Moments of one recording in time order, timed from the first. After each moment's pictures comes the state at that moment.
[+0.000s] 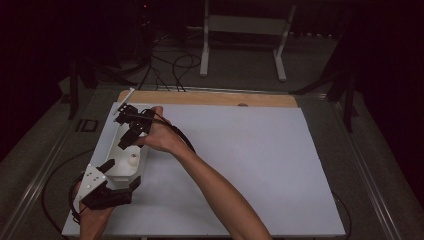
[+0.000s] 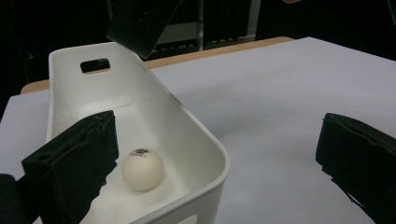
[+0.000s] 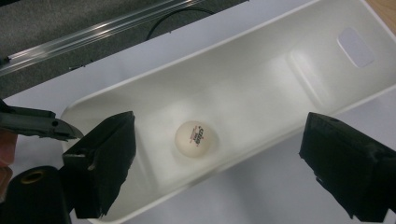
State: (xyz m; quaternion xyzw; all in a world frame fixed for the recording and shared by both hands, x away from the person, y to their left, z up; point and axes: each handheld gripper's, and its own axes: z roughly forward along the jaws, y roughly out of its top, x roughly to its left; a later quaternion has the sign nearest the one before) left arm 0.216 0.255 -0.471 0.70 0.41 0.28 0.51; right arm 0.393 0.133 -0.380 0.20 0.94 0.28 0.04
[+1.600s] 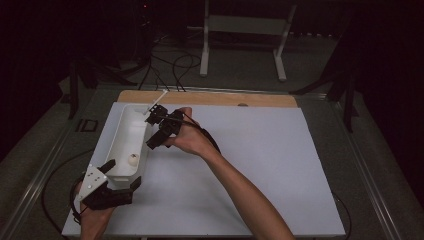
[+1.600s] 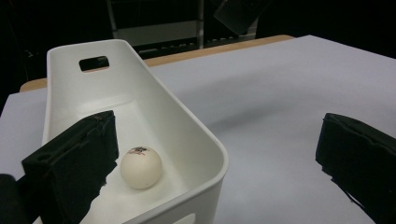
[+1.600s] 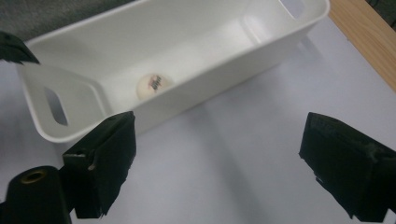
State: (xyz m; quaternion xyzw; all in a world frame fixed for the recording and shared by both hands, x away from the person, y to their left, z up) left arm 0.216 0.253 -0.472 0.70 0.41 0.28 0.50; right arm 0.391 0.058 -0.380 0.23 0.93 0.28 0.08
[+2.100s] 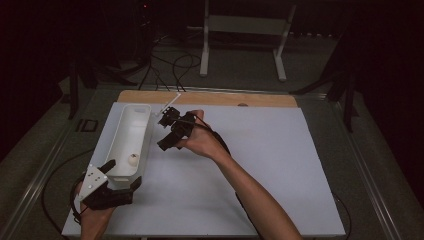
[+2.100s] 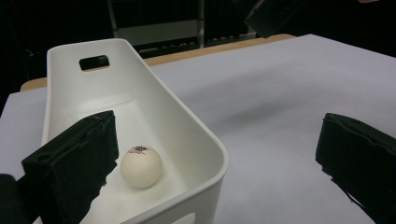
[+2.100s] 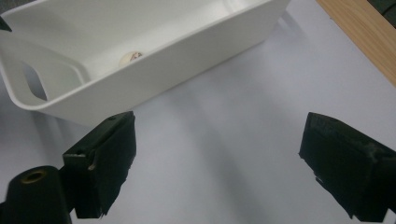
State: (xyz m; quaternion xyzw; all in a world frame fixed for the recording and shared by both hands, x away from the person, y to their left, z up) left arm 0.216 0.253 -0.473 0.71 0.41 0.28 0.50; right arm 0.390 0.029 -0.387 0.24 0.92 0.28 0.08
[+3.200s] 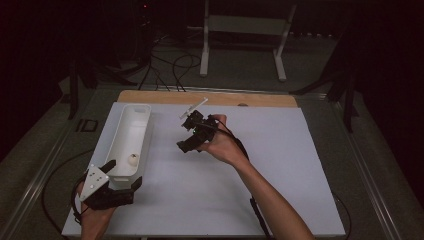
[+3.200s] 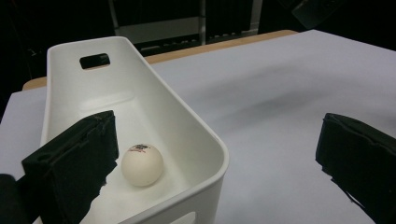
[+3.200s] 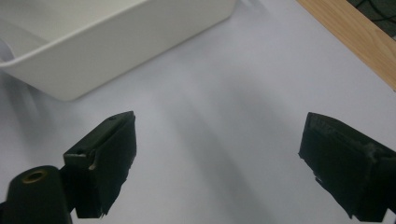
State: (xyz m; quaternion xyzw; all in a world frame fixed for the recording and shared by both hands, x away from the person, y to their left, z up) left arm 0.216 0.251 -0.473 0.71 0.41 0.29 0.49; right arm 0.381 -0.029 -0.393 0.27 0.91 0.30 0.10
